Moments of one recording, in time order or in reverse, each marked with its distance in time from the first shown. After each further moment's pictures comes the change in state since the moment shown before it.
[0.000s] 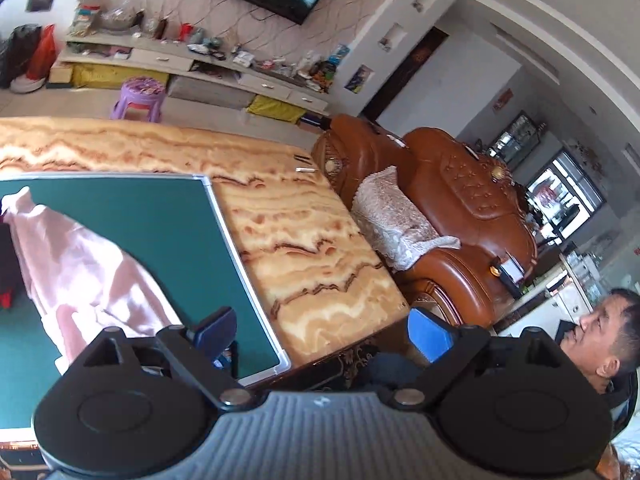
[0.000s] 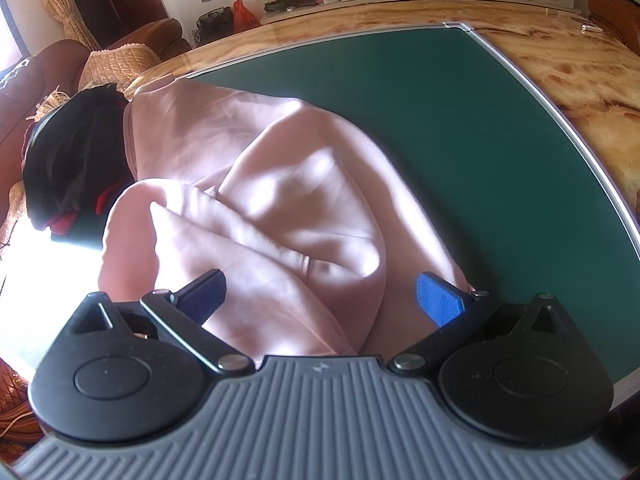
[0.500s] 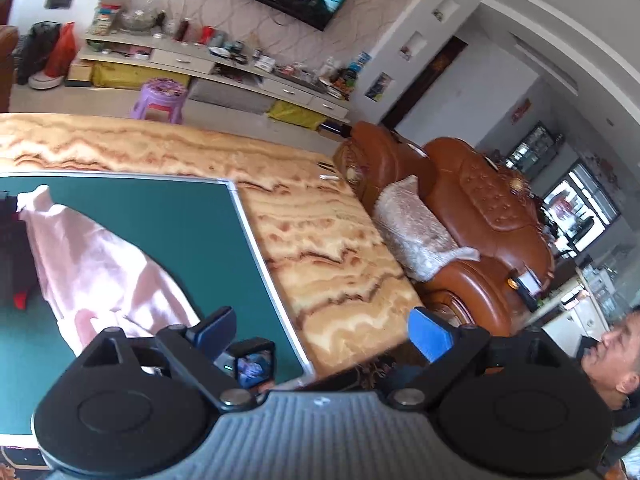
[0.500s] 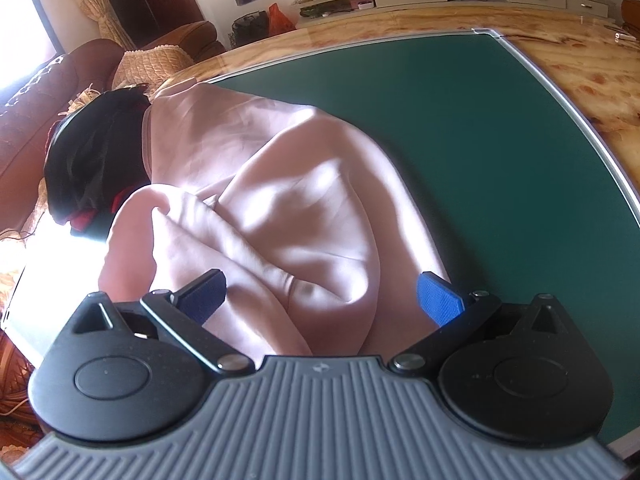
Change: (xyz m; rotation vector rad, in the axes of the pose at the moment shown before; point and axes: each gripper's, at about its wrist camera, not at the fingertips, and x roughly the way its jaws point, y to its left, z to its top) left arm 0.011 0.041 0.008 -0.021 -0.044 0.083; right arm 0.016 -0.020 0.006 -0.060 0.000 0.131
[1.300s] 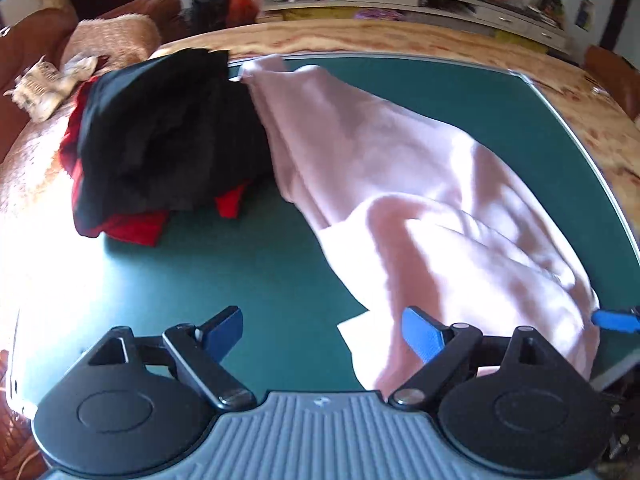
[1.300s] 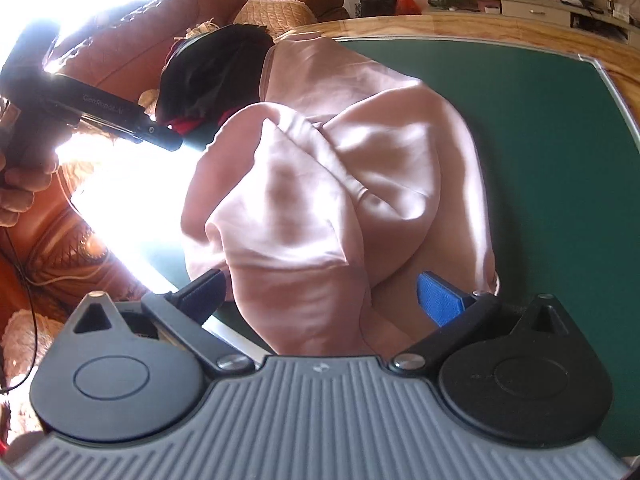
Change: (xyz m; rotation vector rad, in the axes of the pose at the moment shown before) left arm 0.169 0.218 -0.113 0.050 0.169 0.653; right arm -0.046 -0.003 -0.037 -0.332 0.069 0.225
